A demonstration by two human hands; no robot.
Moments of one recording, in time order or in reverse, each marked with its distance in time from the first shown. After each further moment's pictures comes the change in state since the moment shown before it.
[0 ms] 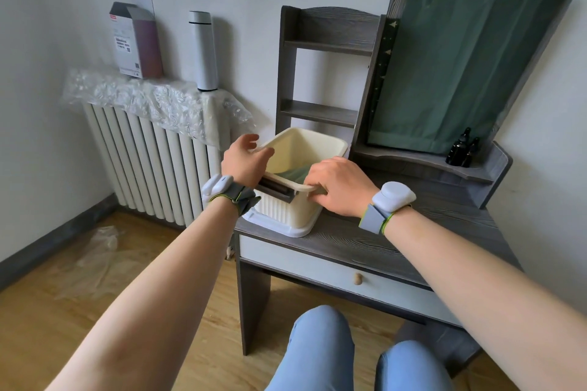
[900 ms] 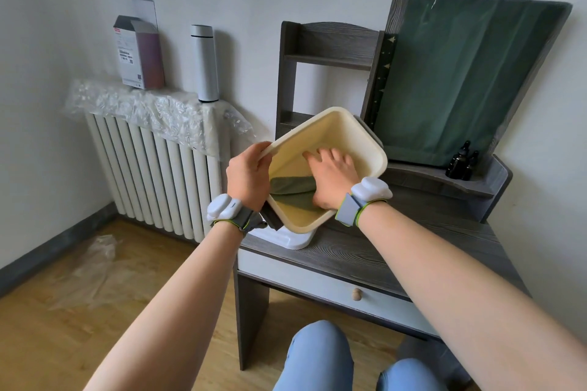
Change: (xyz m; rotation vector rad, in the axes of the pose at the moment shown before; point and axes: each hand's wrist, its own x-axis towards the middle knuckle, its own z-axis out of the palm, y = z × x) left_hand -0.023 0.012 0.002 0.023 0.140 0.404; right_hand 0.039 0.007 0.009 -0.198 -0.168 0.406
